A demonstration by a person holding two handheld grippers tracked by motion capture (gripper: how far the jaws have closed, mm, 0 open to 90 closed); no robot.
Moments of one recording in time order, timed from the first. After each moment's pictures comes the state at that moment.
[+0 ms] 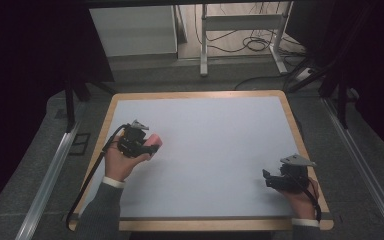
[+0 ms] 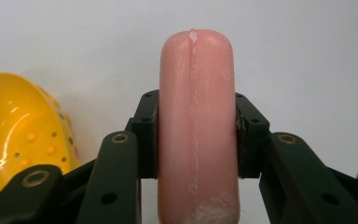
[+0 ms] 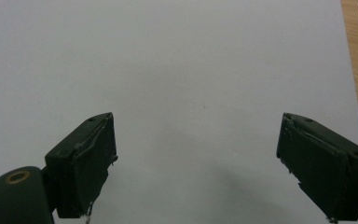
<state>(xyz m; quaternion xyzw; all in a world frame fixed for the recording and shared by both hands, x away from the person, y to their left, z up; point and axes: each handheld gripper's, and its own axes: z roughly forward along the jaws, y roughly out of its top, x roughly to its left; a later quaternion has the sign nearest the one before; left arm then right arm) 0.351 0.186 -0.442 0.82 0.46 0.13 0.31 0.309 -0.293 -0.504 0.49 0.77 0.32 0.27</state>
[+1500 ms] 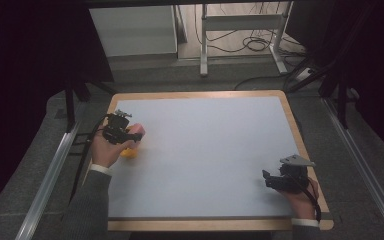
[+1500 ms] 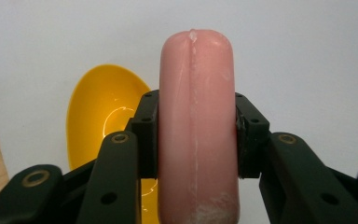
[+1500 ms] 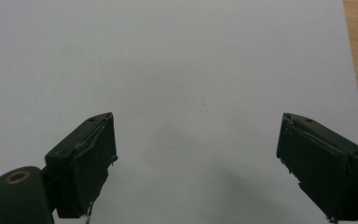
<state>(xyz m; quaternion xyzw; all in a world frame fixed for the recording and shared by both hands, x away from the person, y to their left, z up) 0.387 0.237 -0.443 0.79 0.52 0.14 0.29 0.309 -0.293 -0.506 0.49 0.77 0.31 0.27</state>
